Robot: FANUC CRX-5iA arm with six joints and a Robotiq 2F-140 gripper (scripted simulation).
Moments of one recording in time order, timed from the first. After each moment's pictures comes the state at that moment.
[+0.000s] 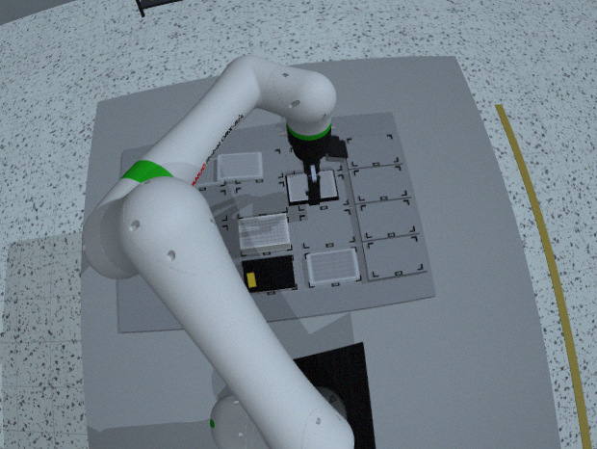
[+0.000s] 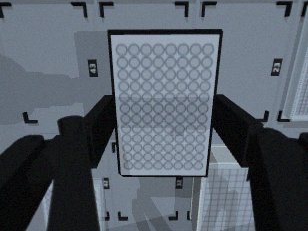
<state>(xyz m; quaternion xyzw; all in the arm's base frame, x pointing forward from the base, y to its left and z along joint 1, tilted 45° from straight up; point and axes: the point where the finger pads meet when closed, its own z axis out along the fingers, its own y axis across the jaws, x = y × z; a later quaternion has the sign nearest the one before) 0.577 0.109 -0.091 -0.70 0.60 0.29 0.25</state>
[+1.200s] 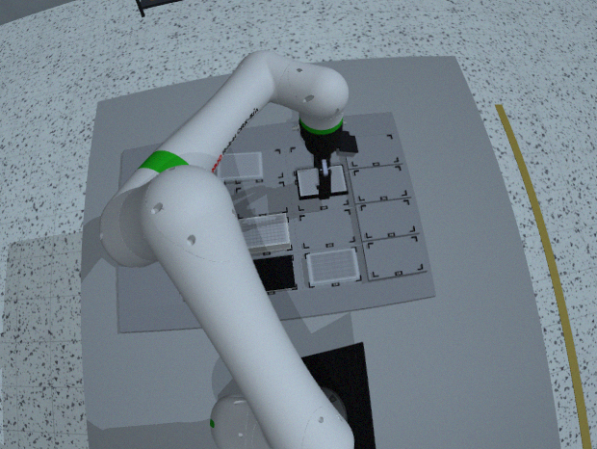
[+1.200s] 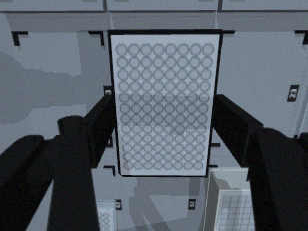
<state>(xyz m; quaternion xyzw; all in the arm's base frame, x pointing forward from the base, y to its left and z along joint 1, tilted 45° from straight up) 0.597 0.101 -0.119 -0.70 0.60 0.29 0.25</state>
